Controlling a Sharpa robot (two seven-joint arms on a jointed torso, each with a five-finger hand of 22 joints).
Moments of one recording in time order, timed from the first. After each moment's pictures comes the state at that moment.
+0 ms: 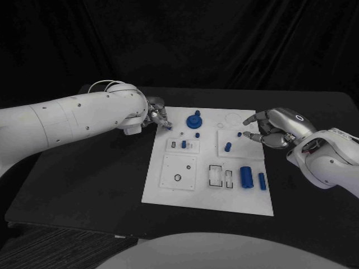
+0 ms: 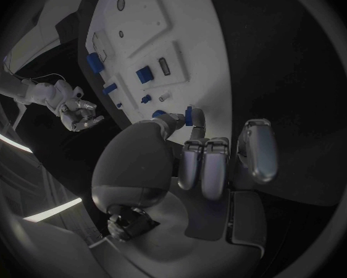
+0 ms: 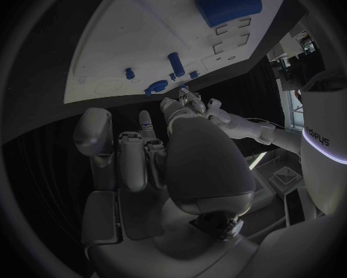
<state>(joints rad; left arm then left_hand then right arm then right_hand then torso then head) 1.36 -0.60 -0.21 1.17 -1.05 0.11 -0.34 1.20 -0.09 0.46 0.20 0.49 1.00 0.04 0.24 1.24 1.46 -0.02 1.57 1.31 1.46 -0.06 1.57 1.31 0.06 1.39 0.05 1.30 1.31 1.21 -1.01 -0.21 1.64 -1.50 -0.60 -0.05 1.38 -0.08 0.15 0.27 0.37 0.86 0.12 0.21 0.14 1.47 0.02 1.55 1.31 1.47 -0.06 1.42 1.31 0.10 1.39 0.06 1.01 1.31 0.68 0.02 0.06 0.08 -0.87</state>
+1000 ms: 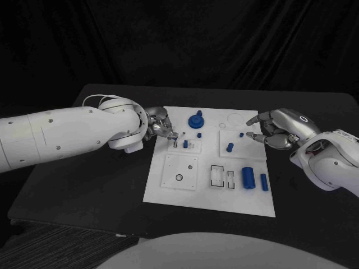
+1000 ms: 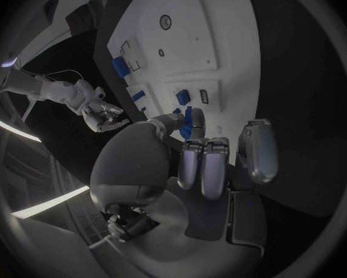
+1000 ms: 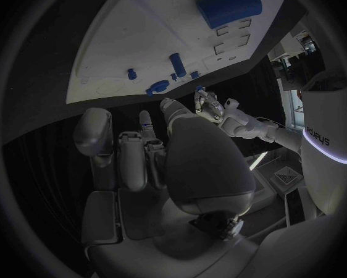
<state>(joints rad) 1.35 -0.79 -0.21 1.55 -1.02 -0.06 -0.45 1.14 -0.09 0.53 0.15 0.42 0.99 0.04 0.24 1.25 1.46 -0.02 1.55 1.31 1.46 -0.06 1.57 1.31 0.06 1.39 0.04 1.30 1.31 1.21 -1.01 -0.21 1.64 -1.50 -0.60 -0.05 1.38 -0.08 0.15 0.26 0.37 0.86 0.12 0.21 0.13 1.47 0.02 1.55 1.31 1.47 -0.06 1.42 1.31 0.10 1.39 0.06 1.01 1.31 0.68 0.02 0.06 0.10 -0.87</state>
